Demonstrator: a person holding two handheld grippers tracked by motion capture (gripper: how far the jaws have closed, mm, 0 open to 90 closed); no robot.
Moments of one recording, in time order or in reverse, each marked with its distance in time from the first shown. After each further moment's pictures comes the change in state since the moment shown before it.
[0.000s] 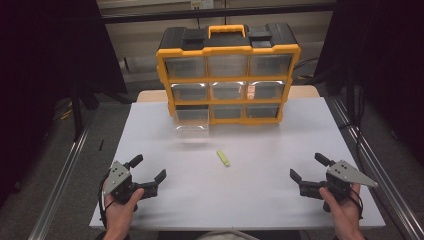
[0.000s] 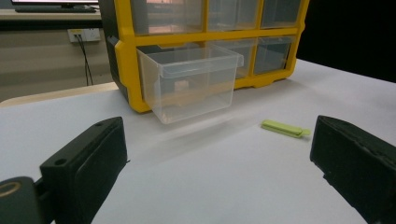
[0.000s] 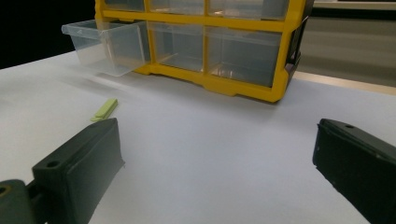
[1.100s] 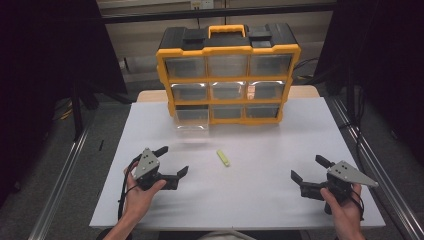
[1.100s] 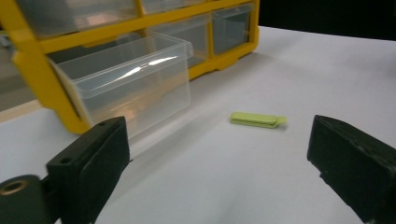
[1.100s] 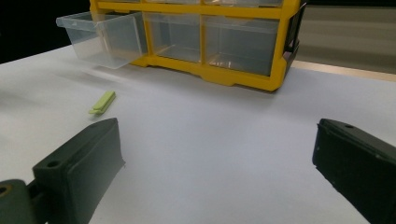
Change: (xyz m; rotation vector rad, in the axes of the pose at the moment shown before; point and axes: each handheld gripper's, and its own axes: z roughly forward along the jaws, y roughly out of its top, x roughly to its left) left arm -0.021 0.014 0.061 0.114 -0.193 0.135; right arm -0.002 -0.003 -0.002 0.032 -0.007 0.015
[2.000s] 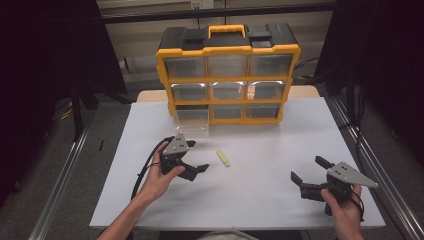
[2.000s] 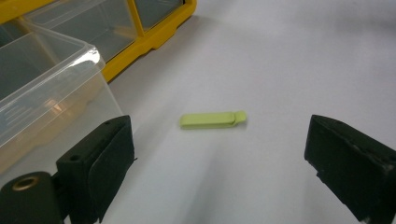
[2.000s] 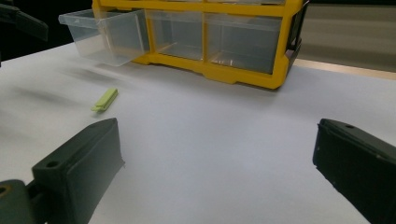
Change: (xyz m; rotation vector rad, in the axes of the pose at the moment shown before) left arm -0.002 0.038 0.063 0.239 -0.268 0.141; right arm 0.001 -0.001 -0.001 0.005 0.005 -0.006
